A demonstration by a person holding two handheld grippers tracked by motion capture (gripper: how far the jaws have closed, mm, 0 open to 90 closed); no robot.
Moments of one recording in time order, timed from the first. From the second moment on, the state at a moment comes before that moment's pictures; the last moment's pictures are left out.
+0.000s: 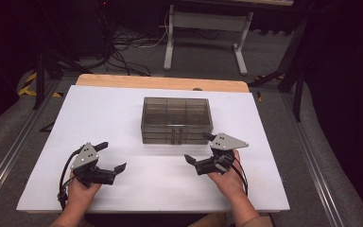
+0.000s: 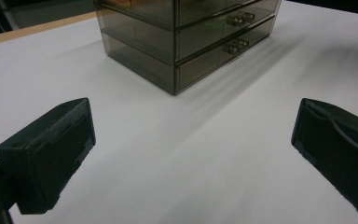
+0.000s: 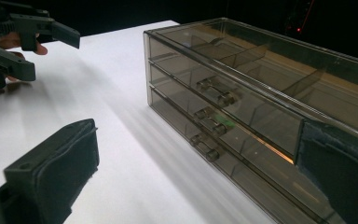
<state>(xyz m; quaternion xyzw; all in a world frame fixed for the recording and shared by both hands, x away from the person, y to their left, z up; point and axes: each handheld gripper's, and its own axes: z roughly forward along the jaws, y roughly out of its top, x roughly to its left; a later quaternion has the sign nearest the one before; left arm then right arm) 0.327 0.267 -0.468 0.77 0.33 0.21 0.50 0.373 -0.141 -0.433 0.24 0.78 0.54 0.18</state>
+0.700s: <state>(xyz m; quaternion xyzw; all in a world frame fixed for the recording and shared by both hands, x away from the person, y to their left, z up) 0.328 0.267 -0.469 0.77 0.33 0.21 0.50 0.371 -0.183 -0.453 0.27 0.78 0.53 0.18</state>
